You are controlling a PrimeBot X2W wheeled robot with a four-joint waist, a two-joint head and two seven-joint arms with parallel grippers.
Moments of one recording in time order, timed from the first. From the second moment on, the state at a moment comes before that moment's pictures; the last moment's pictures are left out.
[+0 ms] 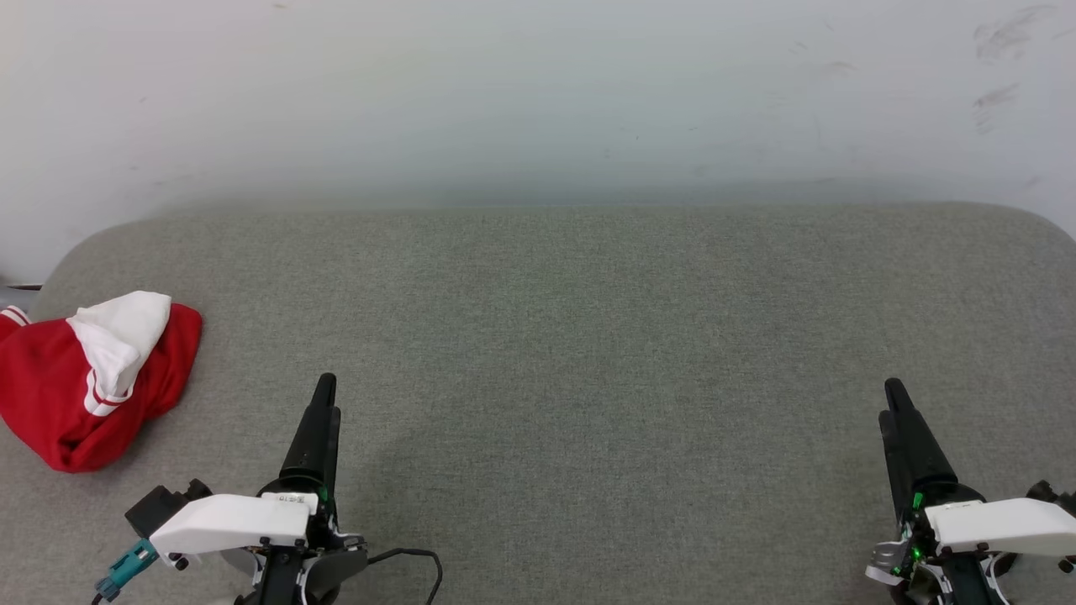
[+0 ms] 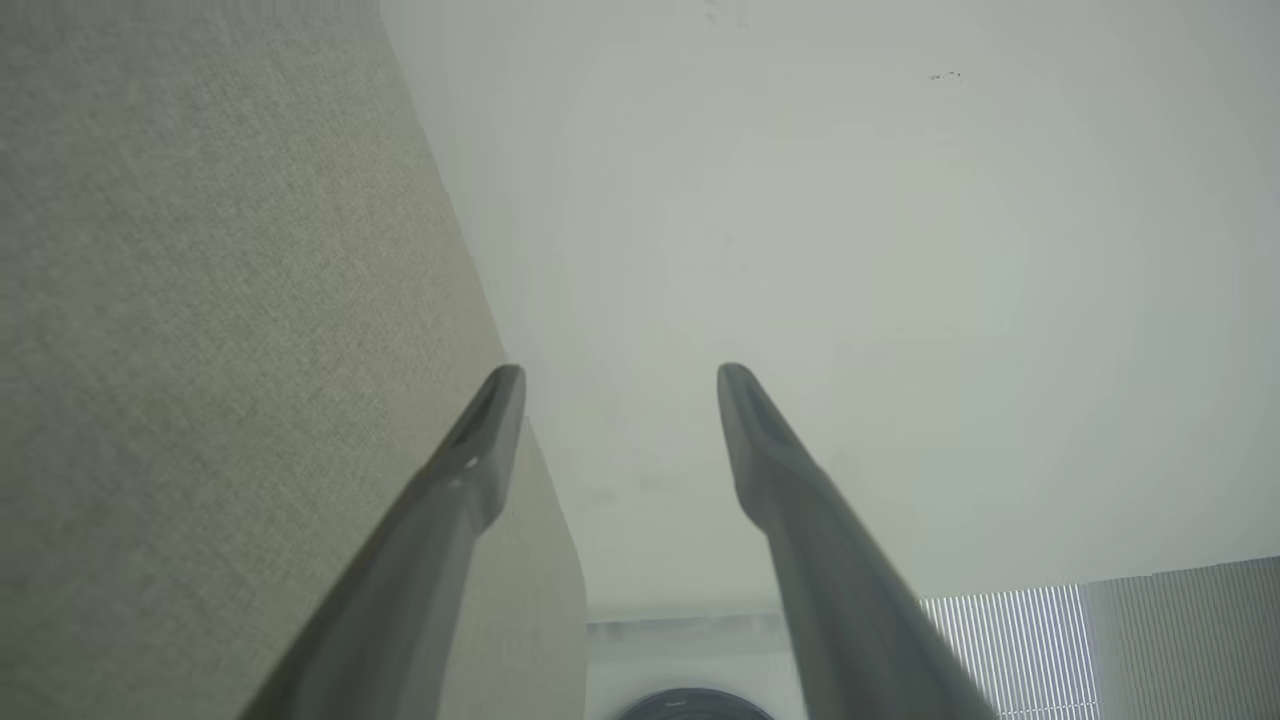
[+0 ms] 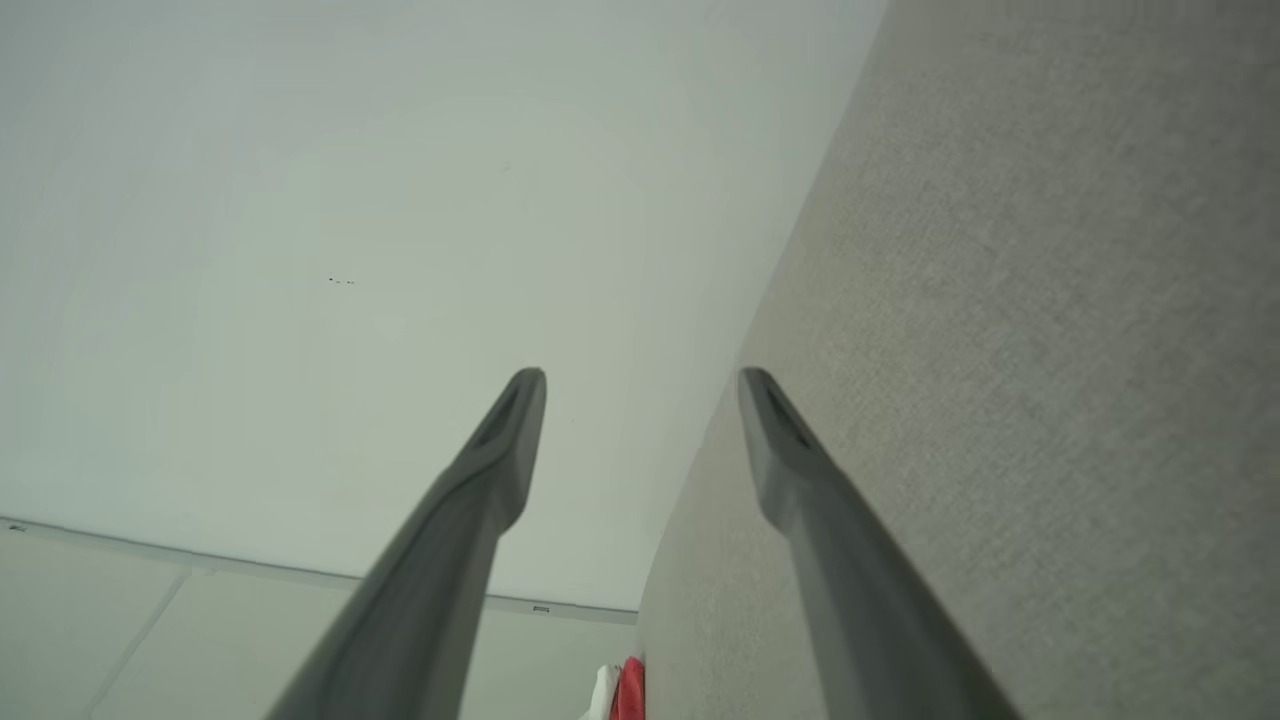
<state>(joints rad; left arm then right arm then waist) -0.10 0.05 0.01 0.23 -1.49 -0.13 0.01 -0.07 -0.07 -0.05 0.23 1.43 0.13 0.01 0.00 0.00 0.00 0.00</state>
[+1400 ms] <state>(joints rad) -0.10 0.06 -0.02 0.14 -0.55 -0.11 -0.13 -0.07 -0.06 -0.06 0.11 0.48 0.13 -0.07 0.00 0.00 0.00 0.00</state>
